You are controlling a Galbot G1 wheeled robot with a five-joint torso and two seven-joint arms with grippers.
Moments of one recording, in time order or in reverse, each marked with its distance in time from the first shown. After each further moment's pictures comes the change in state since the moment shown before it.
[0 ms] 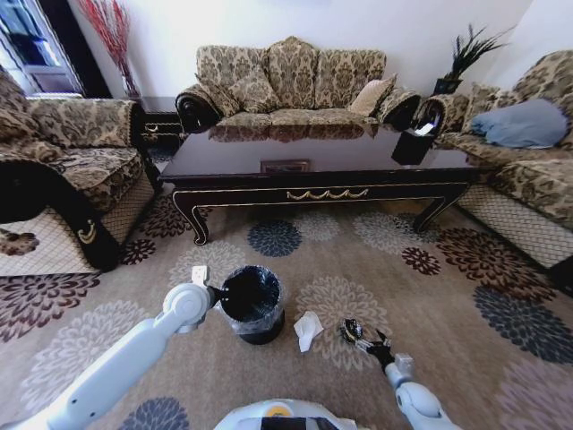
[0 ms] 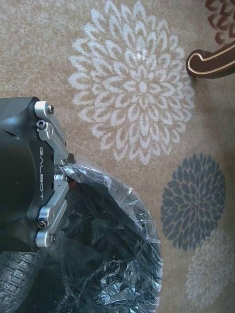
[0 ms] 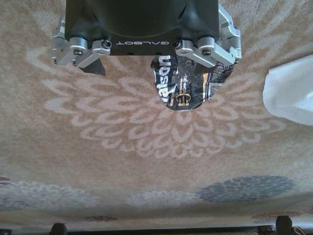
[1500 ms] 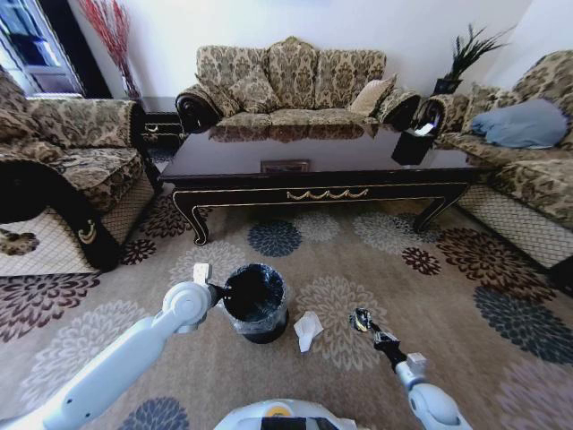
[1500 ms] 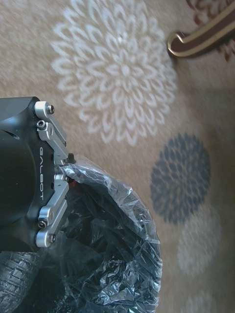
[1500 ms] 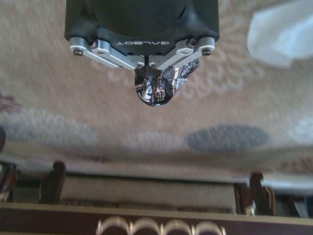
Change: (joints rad) left arm -0.079 0.026 0.067 -0.077 -0.032 0.000 -0.002; right arm -0.221 -0.065 0.129 0.362 0.007 0.034 0.006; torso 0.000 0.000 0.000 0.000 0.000
